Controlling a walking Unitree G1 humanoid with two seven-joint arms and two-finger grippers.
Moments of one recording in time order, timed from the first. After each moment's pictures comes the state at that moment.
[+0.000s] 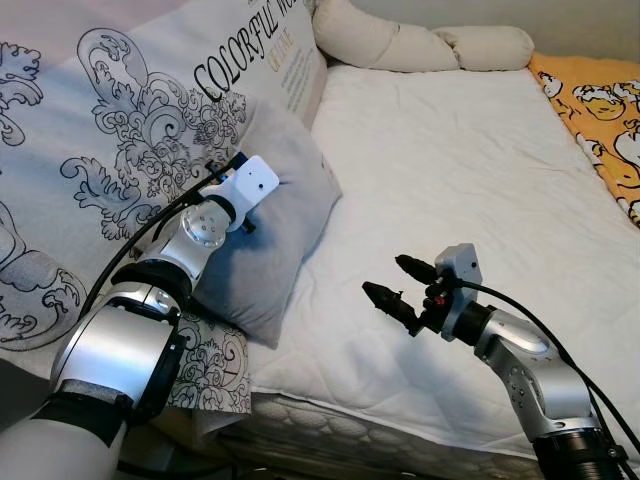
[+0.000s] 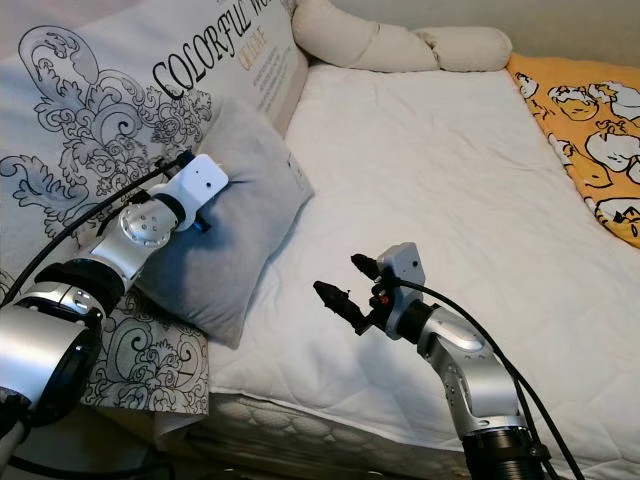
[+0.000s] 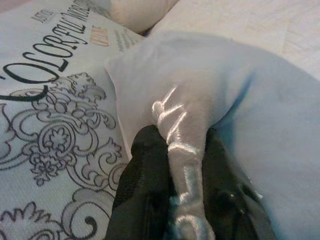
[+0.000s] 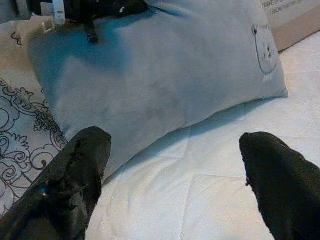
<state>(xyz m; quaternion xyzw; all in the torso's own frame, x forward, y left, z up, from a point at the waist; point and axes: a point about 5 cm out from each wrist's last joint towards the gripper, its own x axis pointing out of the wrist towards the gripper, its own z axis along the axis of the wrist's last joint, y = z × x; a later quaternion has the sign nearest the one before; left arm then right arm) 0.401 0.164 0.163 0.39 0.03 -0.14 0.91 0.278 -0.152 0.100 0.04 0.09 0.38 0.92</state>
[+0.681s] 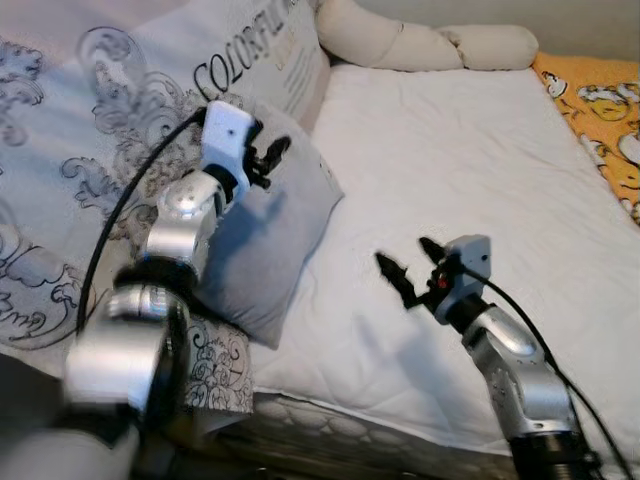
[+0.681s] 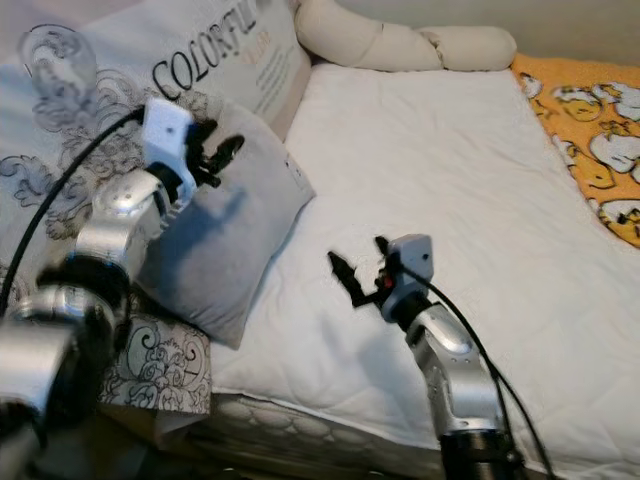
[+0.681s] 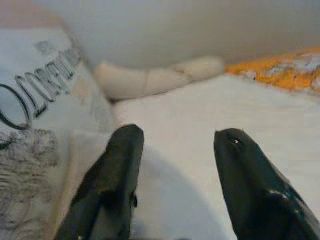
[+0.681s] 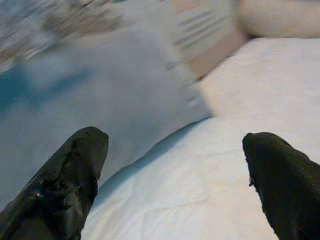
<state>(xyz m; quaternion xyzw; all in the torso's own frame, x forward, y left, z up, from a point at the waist) 0.391 0.146 0.197 0.06 -0.08 -0.23 0.97 0.290 -0.153 0.104 0.09 0.03 0.20 0.98</state>
